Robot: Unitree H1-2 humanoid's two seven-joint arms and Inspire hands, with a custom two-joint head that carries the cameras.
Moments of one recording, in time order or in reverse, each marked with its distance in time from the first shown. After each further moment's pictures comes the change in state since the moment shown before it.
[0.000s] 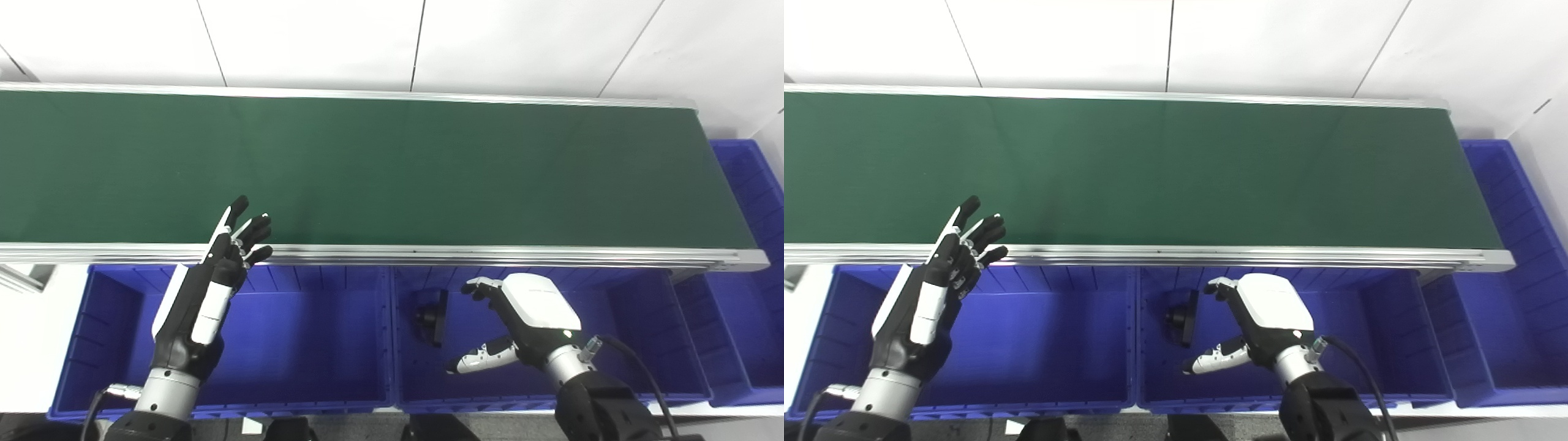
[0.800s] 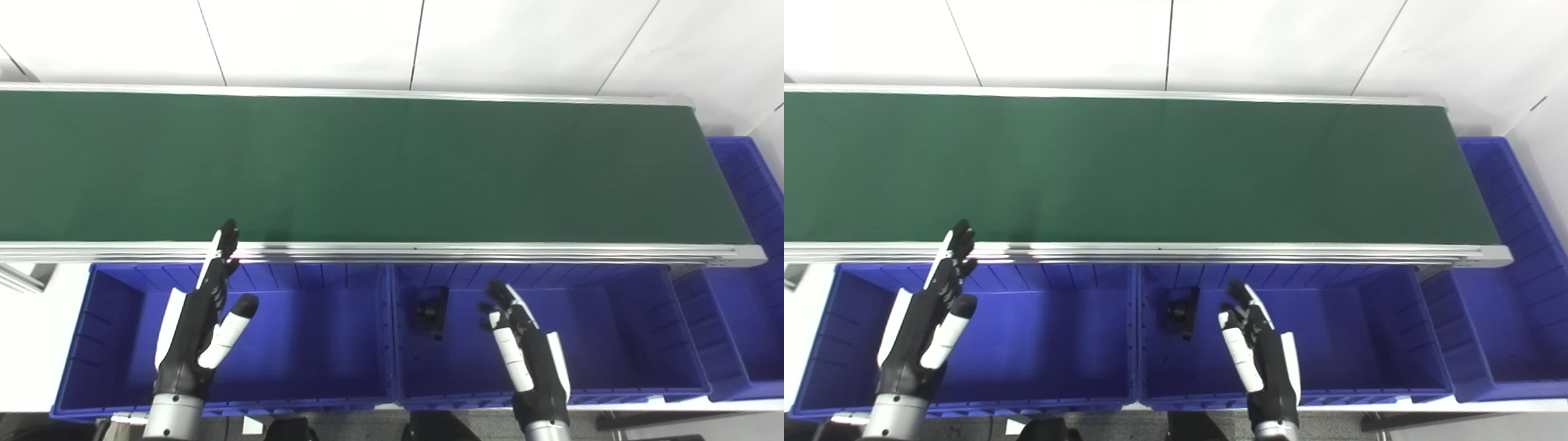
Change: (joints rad) left arm 0.076 -0.035 0.020 0.178 0.218 -0.337 0.099; right arm 0.191 0.410 -0.240 0.375 0.846 -0.546 -0.425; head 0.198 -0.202
